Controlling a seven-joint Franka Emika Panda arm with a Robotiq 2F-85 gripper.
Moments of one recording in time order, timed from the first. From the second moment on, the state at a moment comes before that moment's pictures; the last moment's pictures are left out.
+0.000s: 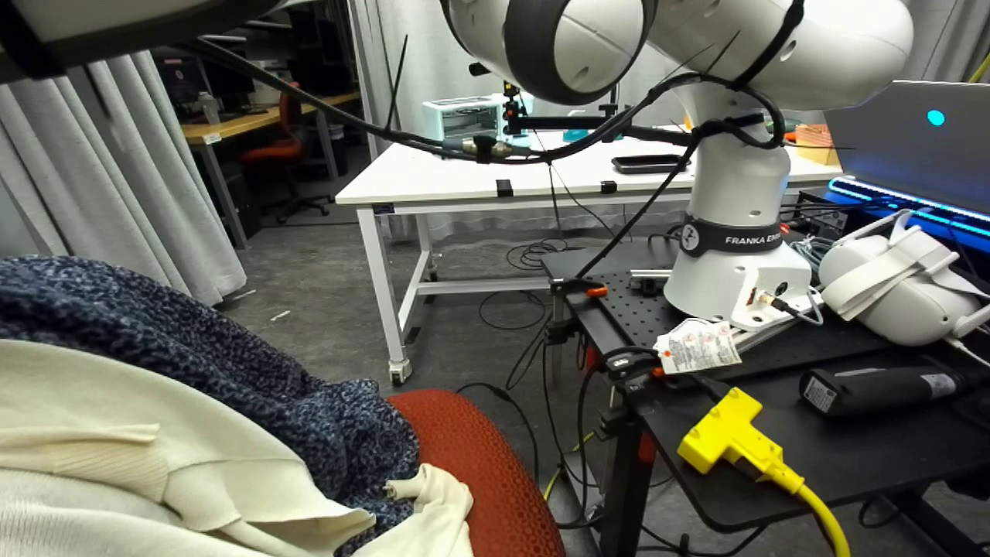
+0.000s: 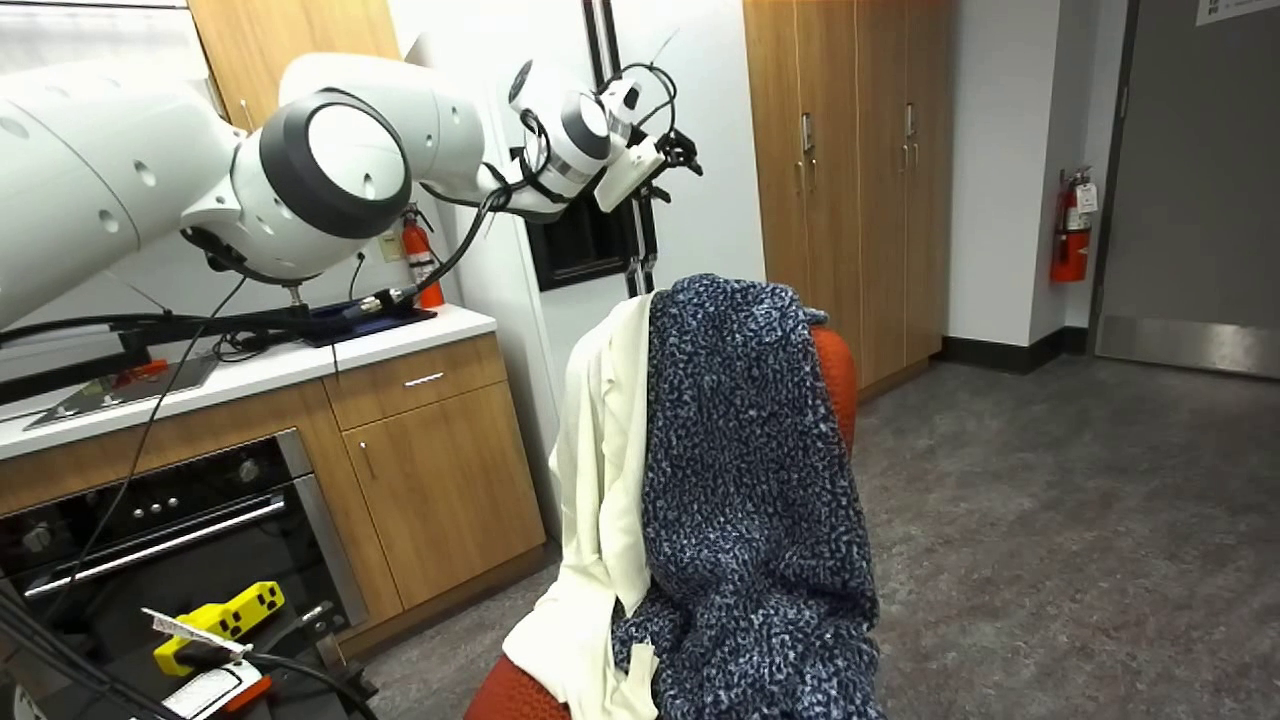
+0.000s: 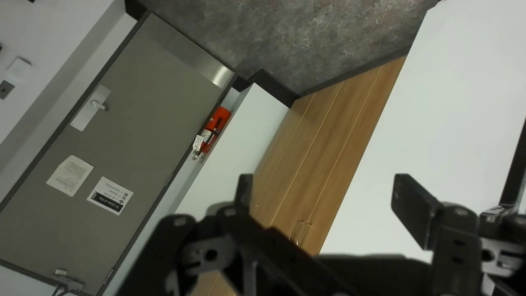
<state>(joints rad) 0.34 1.16 -0.26 -0.51 -0.33 2.65 0.06</state>
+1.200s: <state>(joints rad) 0.30 0.97 -0.13 -0.44 -0.31 1.99 -0.29</state>
